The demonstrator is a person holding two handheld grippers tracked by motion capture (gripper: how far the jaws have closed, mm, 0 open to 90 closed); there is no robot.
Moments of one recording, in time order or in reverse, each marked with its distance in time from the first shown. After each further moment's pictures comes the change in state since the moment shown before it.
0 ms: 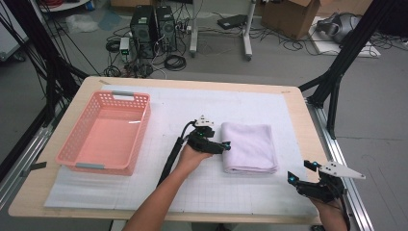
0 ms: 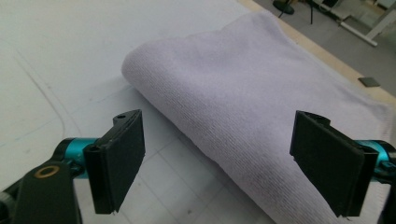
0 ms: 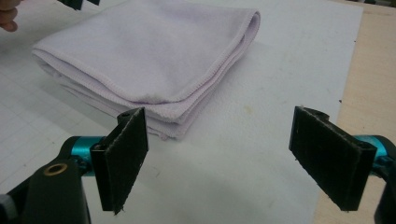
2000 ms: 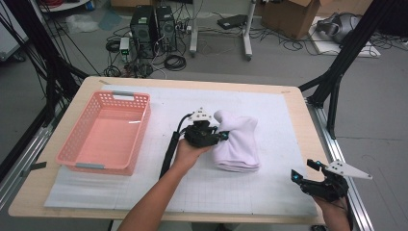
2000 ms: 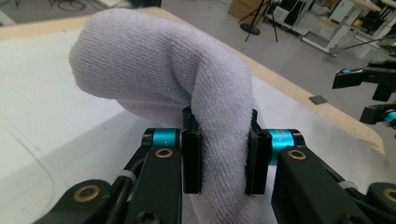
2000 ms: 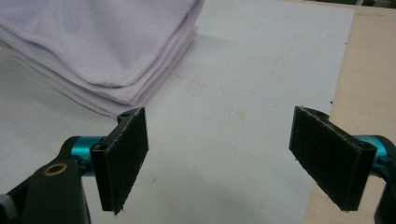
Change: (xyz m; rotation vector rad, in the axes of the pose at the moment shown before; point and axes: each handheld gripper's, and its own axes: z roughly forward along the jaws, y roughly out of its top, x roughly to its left) left arm -0.007 0.024 -0.042 -0.137 -0.117 0.070; right arm -0.008 0.000 -0.006 -0.037 0.013 0.052
